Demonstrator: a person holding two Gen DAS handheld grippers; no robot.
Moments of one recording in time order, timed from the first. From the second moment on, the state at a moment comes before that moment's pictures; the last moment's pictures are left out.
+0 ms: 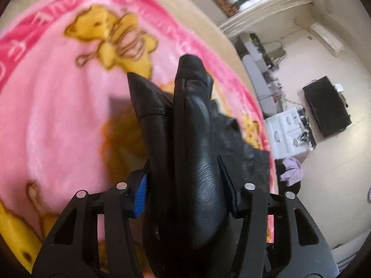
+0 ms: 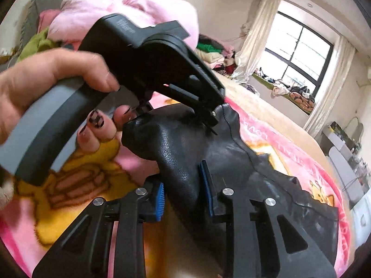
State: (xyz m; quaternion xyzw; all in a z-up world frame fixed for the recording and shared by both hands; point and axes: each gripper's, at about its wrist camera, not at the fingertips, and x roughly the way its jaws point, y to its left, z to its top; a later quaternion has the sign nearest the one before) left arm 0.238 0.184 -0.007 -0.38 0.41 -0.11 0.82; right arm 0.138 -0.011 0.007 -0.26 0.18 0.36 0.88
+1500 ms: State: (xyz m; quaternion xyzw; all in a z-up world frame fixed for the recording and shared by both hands) left arm 0.269 -0.085 0.104 -0.16 0.40 -0.16 0.89; right arm 0.141 -0.249 0.067 0.02 0.22 0.28 0.93
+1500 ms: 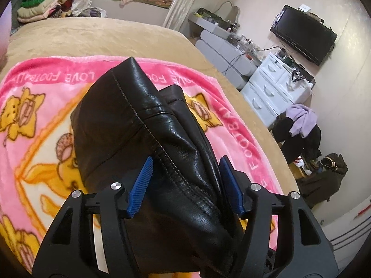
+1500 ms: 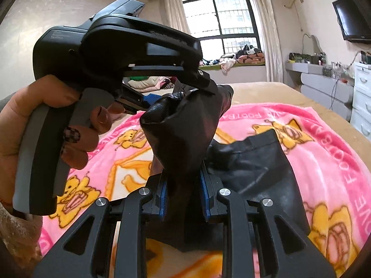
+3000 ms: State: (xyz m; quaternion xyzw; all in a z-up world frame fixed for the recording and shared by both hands) left arm 0.248 -0.003 0.006 -0.26 0.43 -0.10 0.86; right arm 0.241 -0.283 0.132 0.03 0.31 0.29 0.90
